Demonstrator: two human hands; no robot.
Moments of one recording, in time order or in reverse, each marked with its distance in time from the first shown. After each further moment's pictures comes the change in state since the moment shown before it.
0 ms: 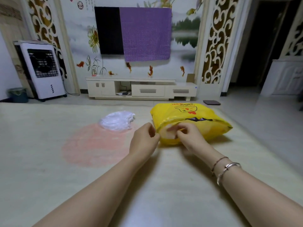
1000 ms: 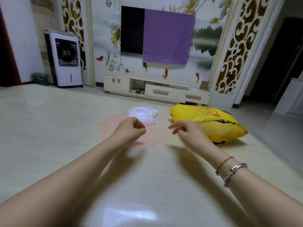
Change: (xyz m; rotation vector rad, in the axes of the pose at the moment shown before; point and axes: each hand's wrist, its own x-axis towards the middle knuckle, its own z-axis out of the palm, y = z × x) left_hand -0.033 -0.045 -0.130 -0.074 -0.036 -0.151; right_hand -0.032 -0.079 0.042 -0.345 -0.170 -0.149
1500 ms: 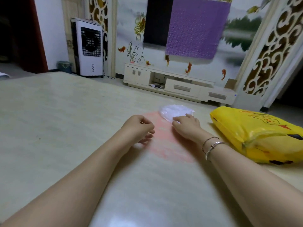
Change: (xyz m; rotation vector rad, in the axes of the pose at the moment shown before) left_hand 0.035 -0.066 -0.064 -0.331 -0.012 -0.256; right_hand 0.134 -0.031 0.129 -0.411 -0.213 0.051
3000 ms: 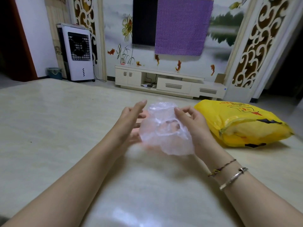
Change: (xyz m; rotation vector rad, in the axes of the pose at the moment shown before) left_hand -0.049 0.031 0.019 -0.291 -0.018 0.021; right_hand -0.114 -0.003 -0.043 1.347 0.280 0.022
